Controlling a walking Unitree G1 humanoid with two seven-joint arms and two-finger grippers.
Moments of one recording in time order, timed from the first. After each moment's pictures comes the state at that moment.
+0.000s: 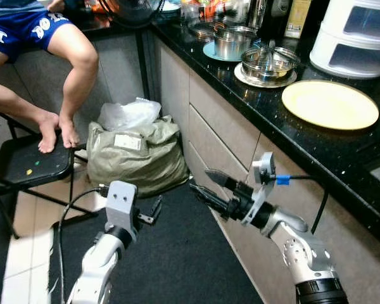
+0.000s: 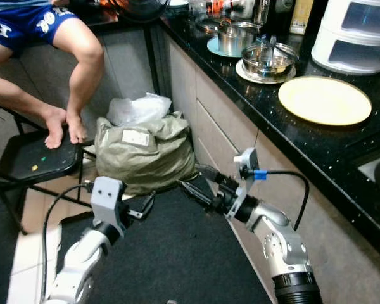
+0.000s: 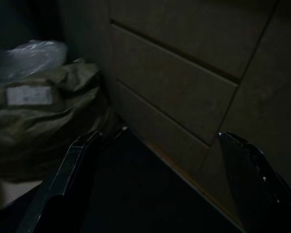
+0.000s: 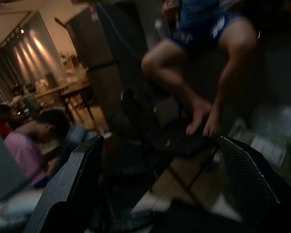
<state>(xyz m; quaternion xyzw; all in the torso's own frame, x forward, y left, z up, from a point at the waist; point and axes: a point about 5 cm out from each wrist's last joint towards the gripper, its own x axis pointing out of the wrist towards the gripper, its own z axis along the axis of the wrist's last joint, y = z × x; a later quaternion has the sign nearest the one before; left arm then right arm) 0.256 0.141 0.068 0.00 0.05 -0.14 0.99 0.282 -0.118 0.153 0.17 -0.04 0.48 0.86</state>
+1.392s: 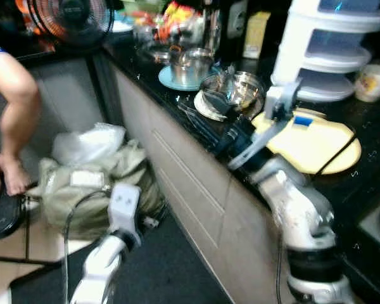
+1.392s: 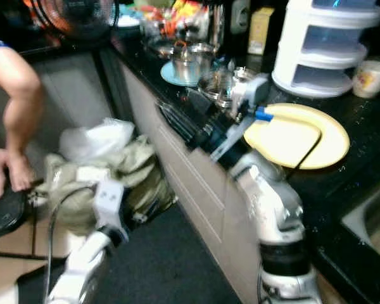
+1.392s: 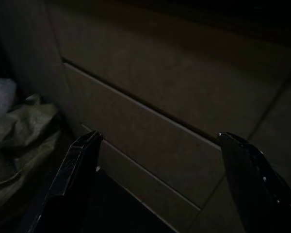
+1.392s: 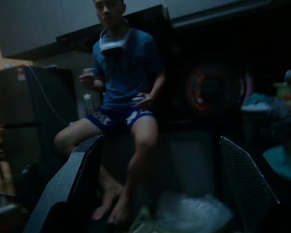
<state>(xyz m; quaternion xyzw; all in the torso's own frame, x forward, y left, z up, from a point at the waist) 0.255 0.131 0.068 -0.01 0.04 -0.17 0.98 0.298 -0.112 0.258 0.14 -0.19 0.40 0.89</state>
